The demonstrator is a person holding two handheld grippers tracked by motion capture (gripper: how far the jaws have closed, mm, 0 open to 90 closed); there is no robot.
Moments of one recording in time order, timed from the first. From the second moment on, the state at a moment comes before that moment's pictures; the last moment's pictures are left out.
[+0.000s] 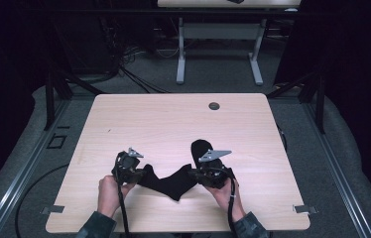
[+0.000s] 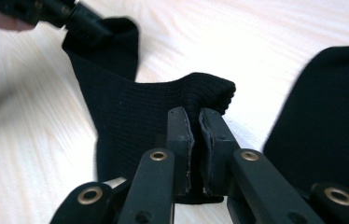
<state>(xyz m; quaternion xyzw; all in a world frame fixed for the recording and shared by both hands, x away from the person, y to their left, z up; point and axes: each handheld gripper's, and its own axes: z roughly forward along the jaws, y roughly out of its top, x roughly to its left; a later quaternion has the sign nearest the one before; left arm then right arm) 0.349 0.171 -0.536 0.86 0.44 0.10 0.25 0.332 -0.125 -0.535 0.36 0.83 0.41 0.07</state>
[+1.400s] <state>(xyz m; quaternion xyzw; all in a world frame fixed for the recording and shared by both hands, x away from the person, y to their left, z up) 0.329 0.166 -0.569 0.90 0.28 0.10 0.31 0.334 -0.147 -0.566 0.41 0.83 0.38 0.09</state>
